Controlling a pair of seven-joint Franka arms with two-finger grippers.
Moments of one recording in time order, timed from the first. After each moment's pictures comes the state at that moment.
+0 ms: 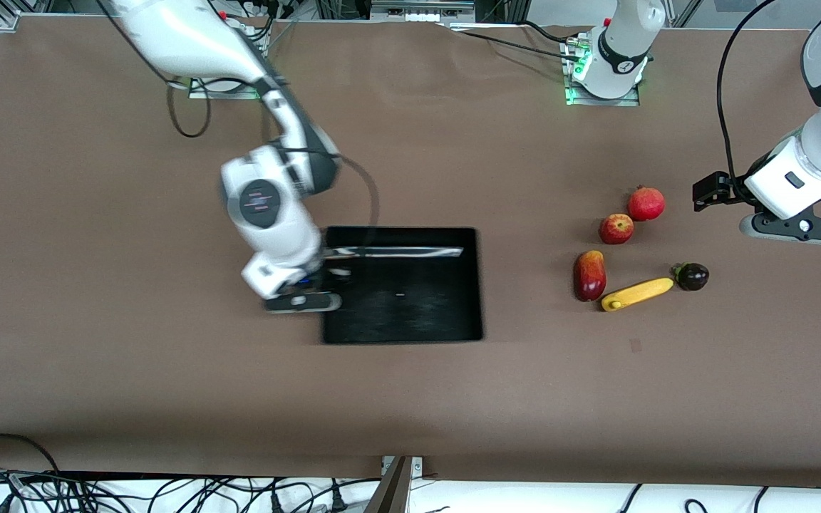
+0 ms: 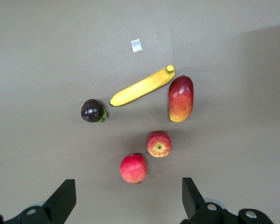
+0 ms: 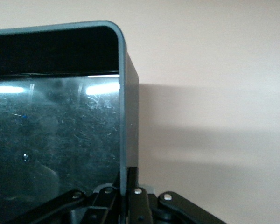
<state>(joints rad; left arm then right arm) -0.09 0.09 0.05 -1.67 0.05 1.65 0.06 0.40 0.56 0.01 -1.62 0.01 2.29 0.33</state>
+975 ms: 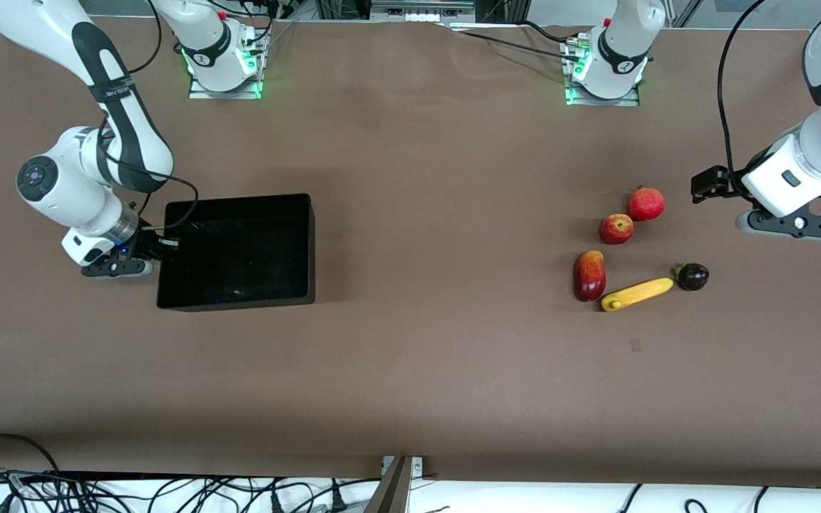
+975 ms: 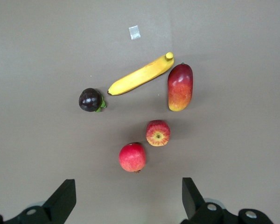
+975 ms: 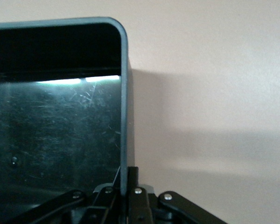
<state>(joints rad) -0.09 0.10 0.04 -1.65 0.05 1.59 0.07 0.00 0.32 -0.03 -2.24 0.16 2.64 -0.23</state>
